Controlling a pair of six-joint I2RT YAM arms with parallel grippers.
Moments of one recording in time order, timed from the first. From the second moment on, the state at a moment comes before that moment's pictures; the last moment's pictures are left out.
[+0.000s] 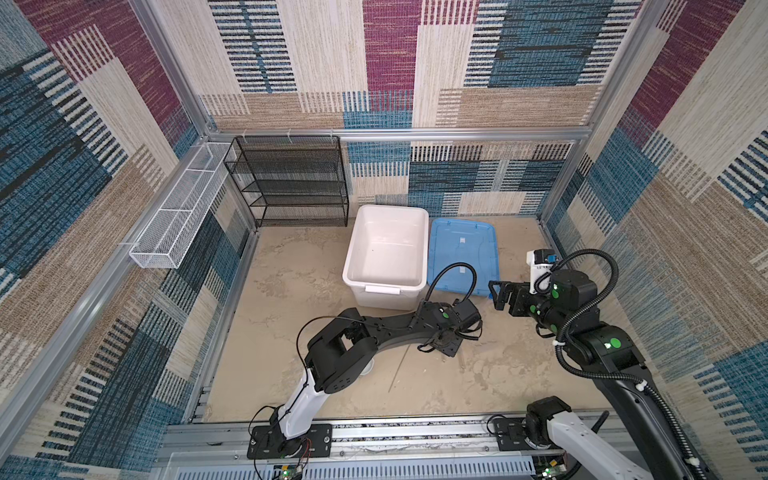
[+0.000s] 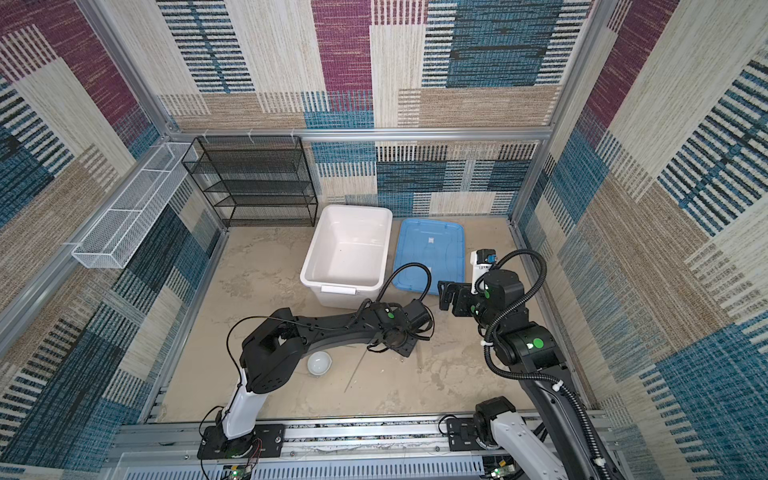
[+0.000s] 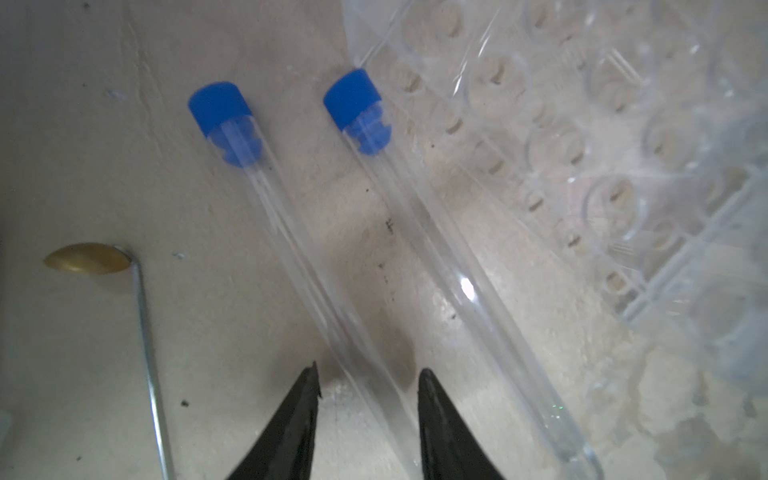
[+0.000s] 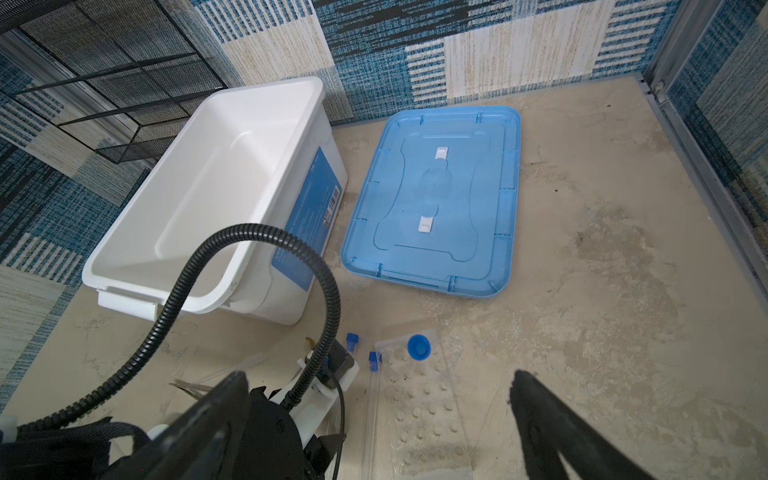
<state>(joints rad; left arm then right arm) -1.10 2.14 1.60 -0.73 -0.16 -0.48 0.27 0.77 0.95 -0.70 -0.02 0.31</state>
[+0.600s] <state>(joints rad) -1.10 2.15 1.61 -0.80 -0.18 -0.48 0.27 0.77 0.94 -0.69 -0.01 0.30</state>
